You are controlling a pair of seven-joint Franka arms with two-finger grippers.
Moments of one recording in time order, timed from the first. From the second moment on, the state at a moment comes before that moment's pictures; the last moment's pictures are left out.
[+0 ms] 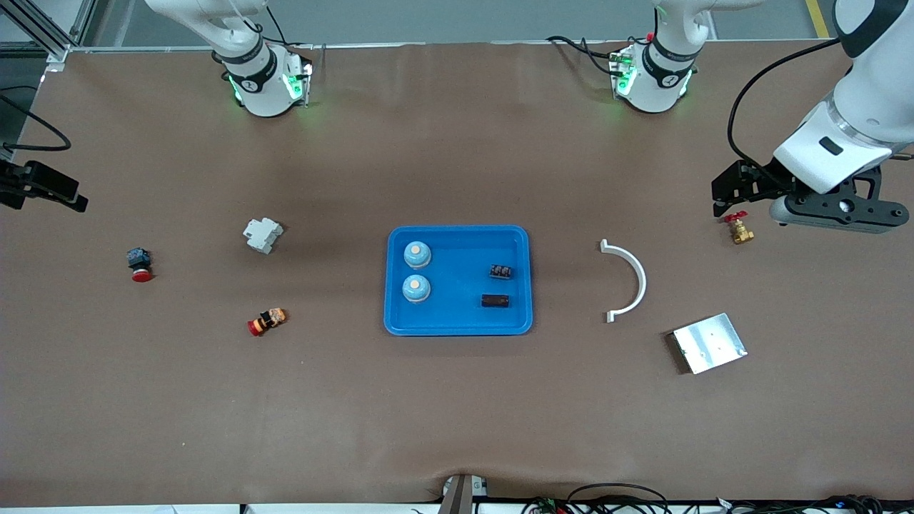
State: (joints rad) left arm -0.01 0.04 -0.19 -1.58 0.00 1.69 -0.04; right arm 0.02 0.07 -0.12 -1.46 0.02 1.51 -0.03
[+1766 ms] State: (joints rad) left arm -0.01 0.04 -0.19 -1.58 0.00 1.68 -0.06; right arm 0.02 0.07 -0.12 -1.46 0.02 1.51 -0.03
